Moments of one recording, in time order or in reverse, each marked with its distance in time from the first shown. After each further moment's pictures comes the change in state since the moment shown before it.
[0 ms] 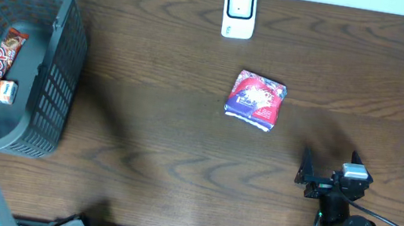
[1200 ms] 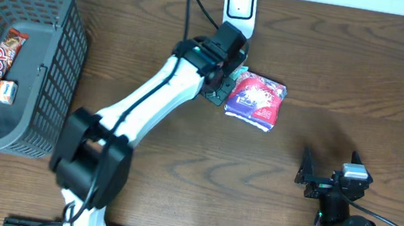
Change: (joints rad) left arm -1.108 0.709 0.002 0.183 -0.125 0.813; right arm 0.000 0.000 0.000 0.000 0.000 0.000
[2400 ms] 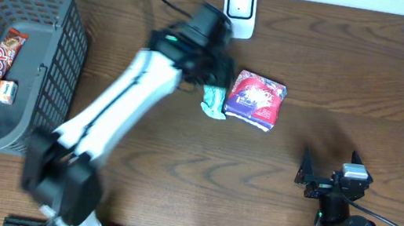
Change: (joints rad) left arm 0.130 -0.230 0.024 0.005 0.257 -0.384; right arm 0.000 0.000 0.000 0.000 0.000 0.000
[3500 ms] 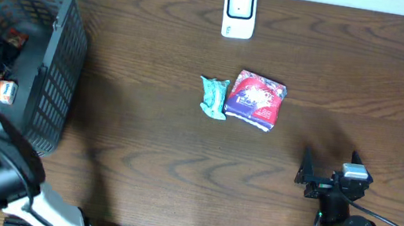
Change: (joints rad) left arm 0.963 0.129 -0.045 -0.114 -0.599 -0.232; right arm 0.000 0.000 0.000 0.000 0.000 0.000
